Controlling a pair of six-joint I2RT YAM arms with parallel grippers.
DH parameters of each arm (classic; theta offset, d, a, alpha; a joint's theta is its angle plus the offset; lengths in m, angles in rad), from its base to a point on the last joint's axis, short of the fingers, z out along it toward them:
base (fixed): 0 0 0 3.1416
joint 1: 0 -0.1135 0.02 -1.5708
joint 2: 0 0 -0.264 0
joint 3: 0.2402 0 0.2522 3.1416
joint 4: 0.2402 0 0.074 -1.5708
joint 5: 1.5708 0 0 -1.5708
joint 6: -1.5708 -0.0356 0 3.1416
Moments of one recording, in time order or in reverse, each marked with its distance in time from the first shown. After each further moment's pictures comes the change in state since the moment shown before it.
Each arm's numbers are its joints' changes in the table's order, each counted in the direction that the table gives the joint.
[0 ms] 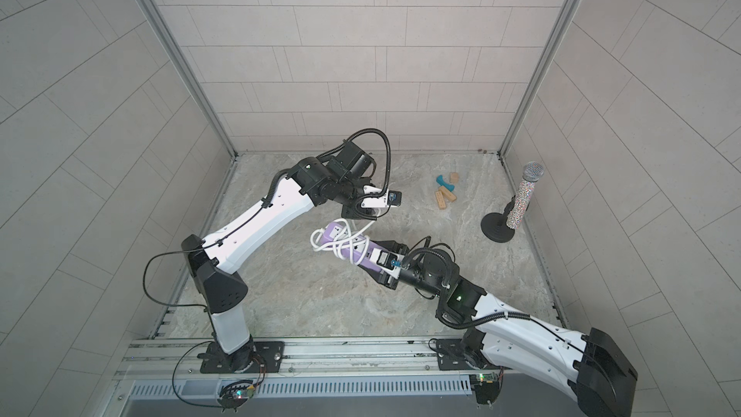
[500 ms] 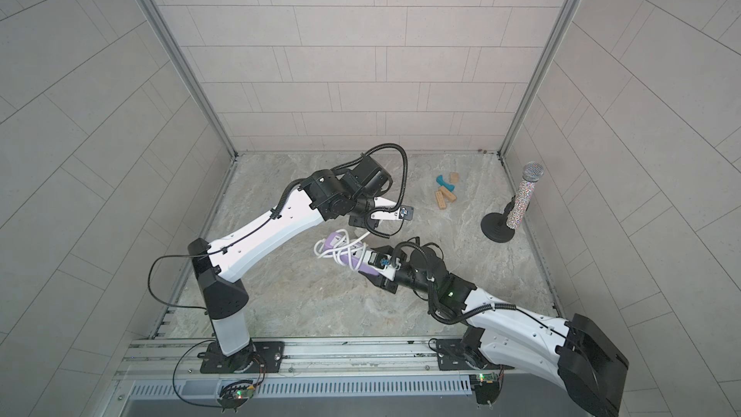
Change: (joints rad) left arm 0.145 -0.008 -0.011 -0.015 -0.266 -0.012; right arm 0.010 -0.098 -0.005 0.093 -0.001 0.010
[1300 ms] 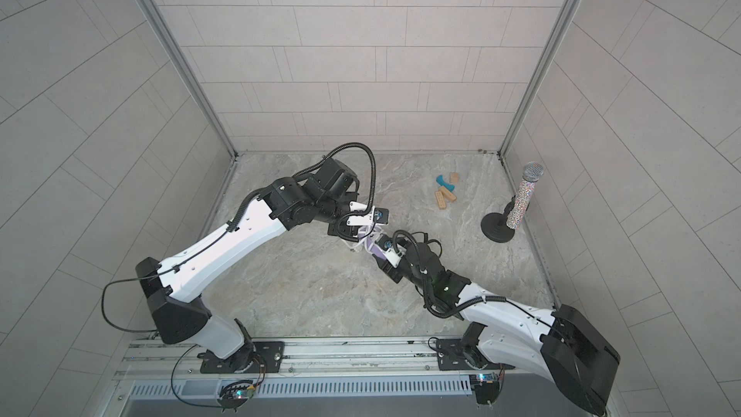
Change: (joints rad) left arm -0.058 0.258 -0.279 -0.089 0.245 0.028; right arm 0.063 -0.107 0.000 0.041 0.290 -0.129
